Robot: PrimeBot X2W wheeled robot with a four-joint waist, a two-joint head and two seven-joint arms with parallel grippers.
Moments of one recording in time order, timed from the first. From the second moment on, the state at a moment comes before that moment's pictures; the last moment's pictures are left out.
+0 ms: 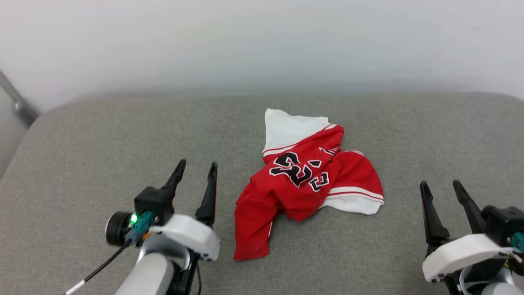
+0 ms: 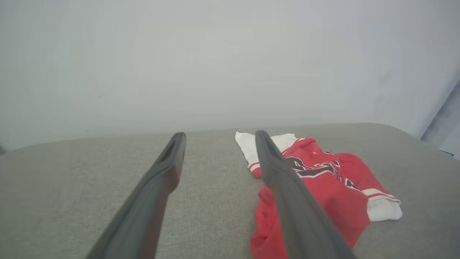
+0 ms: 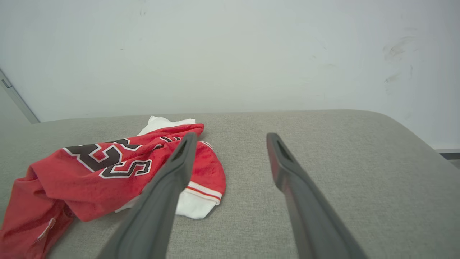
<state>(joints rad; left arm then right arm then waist) -0.28 0.22 -0.41 0.25 -0.43 0.11 -0.20 -0.03 -0.05 -0.09 0.04 0.12 0.13 -0.02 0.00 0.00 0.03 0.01</state>
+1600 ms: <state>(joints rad) -0.23 0.27 -0.41 0.14 -0.41 0.17 -0.24 -0.31 -0.09 -0.21 0.33 0.22 0.13 0.75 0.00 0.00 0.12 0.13</state>
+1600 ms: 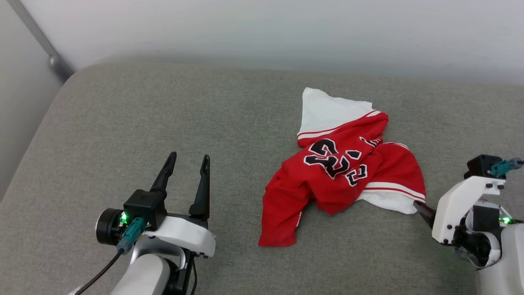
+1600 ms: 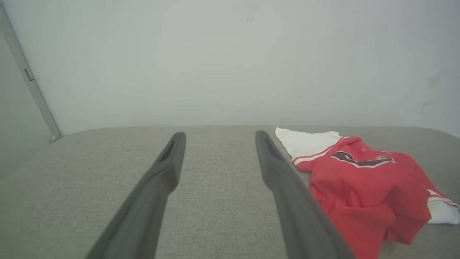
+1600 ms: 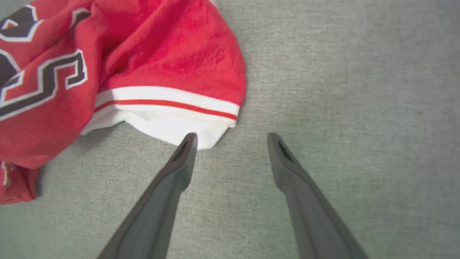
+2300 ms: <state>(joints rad) -0.31 0.22 -0.38 0.16 -0.37 0.14 -0.26 -0.47 -0.14 -0.10 0.46 0.33 0.13 0.94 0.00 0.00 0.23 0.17</state>
